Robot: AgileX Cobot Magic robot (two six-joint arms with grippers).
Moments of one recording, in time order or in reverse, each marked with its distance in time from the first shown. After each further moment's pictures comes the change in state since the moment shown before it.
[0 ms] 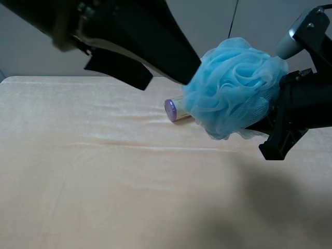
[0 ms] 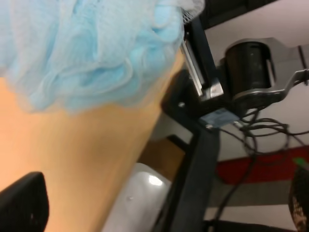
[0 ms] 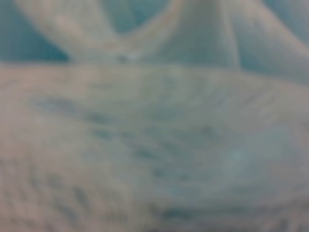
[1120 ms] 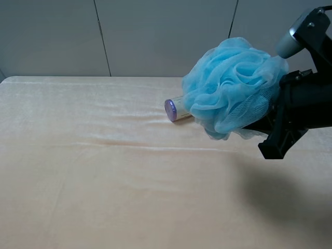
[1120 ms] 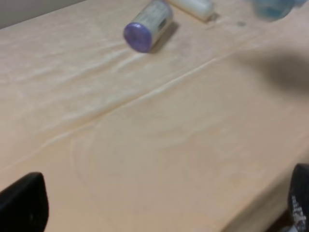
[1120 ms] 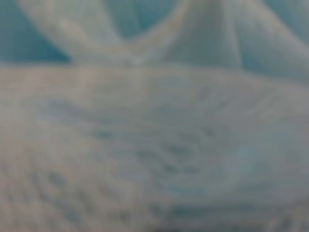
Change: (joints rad) left arm 0.000 -1.241 0.553 0.731 0.068 -0.448; right arm 0.000 0.000 0.000 0.003 0.001 0.022
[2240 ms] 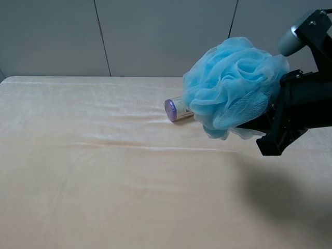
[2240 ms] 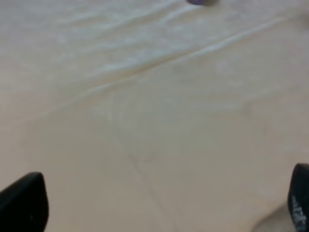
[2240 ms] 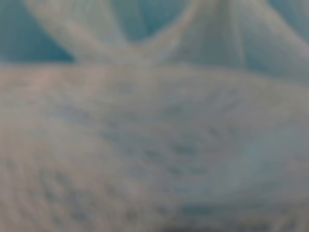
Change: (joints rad) left arm 0.086 -0.067 0.162 0.100 -0.002 -0.071; right arm 0.000 0.000 0.000 0.008 -0.002 0.050
